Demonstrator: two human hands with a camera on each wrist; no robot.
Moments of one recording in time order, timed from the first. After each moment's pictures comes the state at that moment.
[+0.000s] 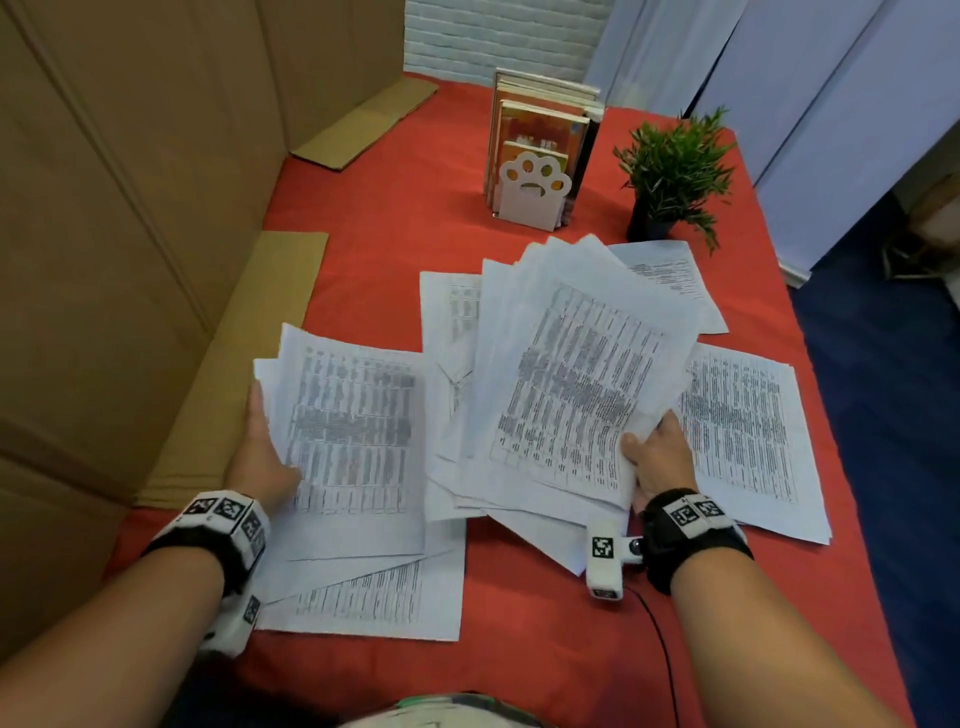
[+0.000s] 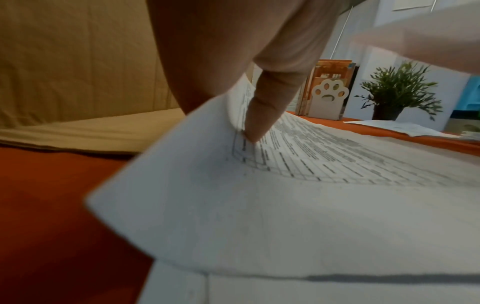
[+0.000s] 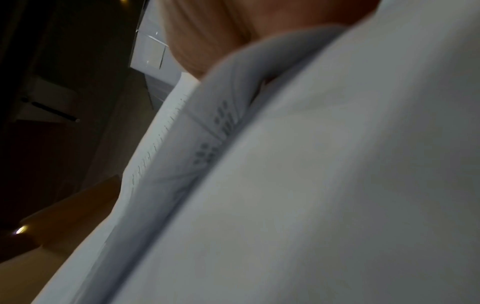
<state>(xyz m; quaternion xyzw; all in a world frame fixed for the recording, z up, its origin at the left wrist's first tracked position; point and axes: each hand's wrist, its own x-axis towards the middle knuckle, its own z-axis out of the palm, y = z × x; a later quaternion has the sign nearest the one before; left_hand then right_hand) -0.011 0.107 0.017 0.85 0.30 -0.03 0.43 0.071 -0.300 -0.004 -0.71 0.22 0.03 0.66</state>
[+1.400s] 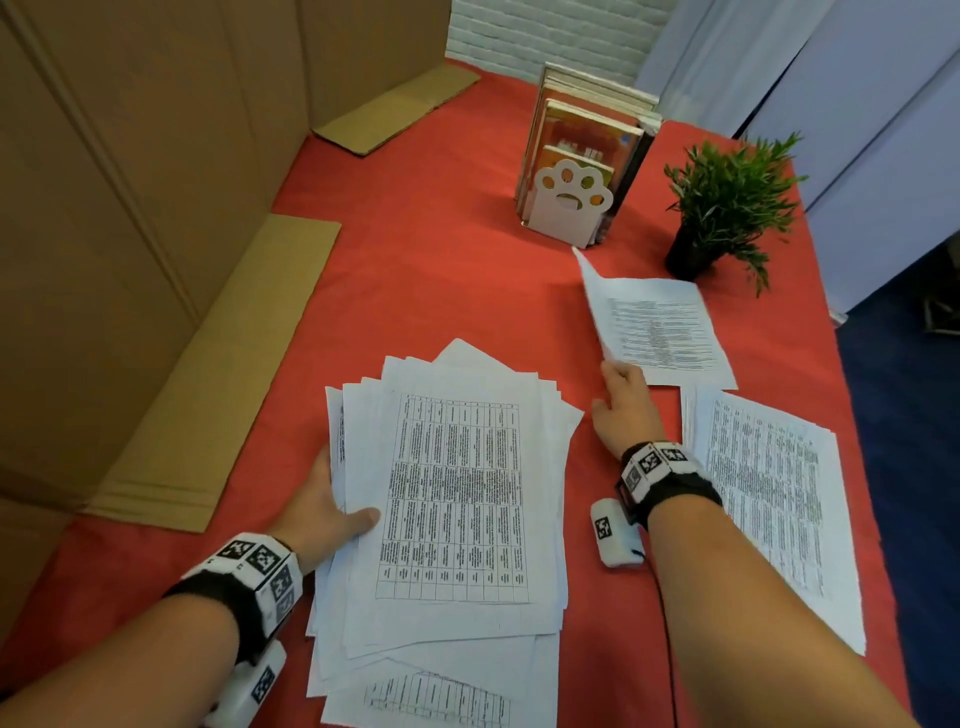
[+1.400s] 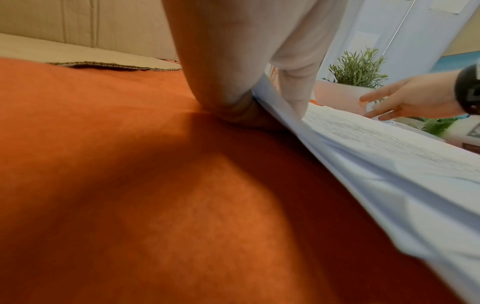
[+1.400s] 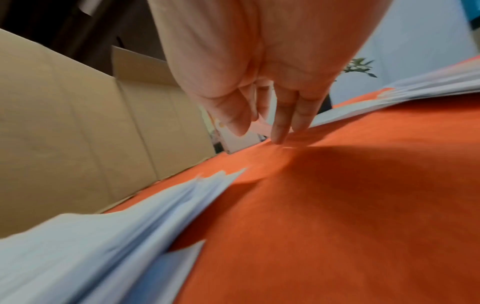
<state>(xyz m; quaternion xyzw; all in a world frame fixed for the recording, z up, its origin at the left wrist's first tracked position) 0.006 0.046 -0.016 0.76 0.26 -0.12 0.59 0.193 -0.256 0.001 -0.96 -0.04 0.05 0.27</state>
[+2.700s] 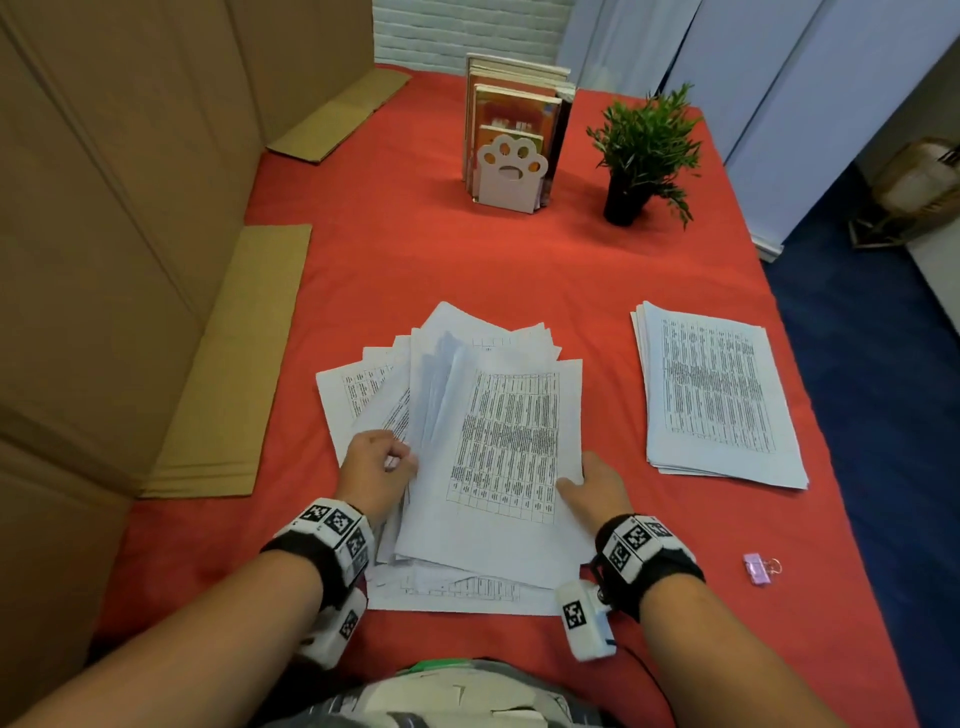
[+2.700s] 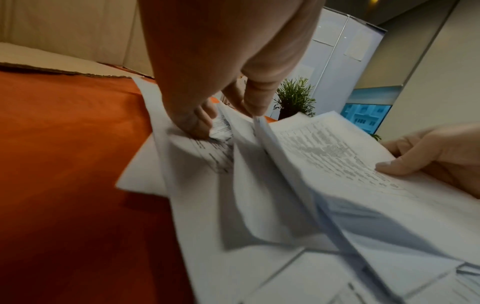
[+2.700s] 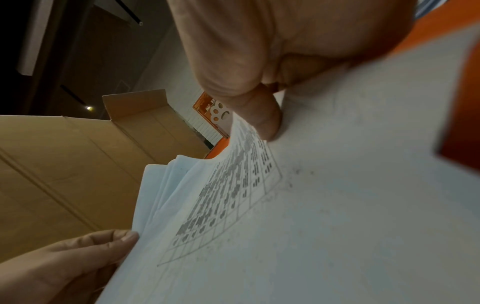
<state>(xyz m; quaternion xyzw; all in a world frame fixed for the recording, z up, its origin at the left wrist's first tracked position) -0.025 0.014 -0.008 0.87 0.14 -0.02 0.47 -0.012 -0.248 -0.005 -0.89 0.17 0.17 0.39</state>
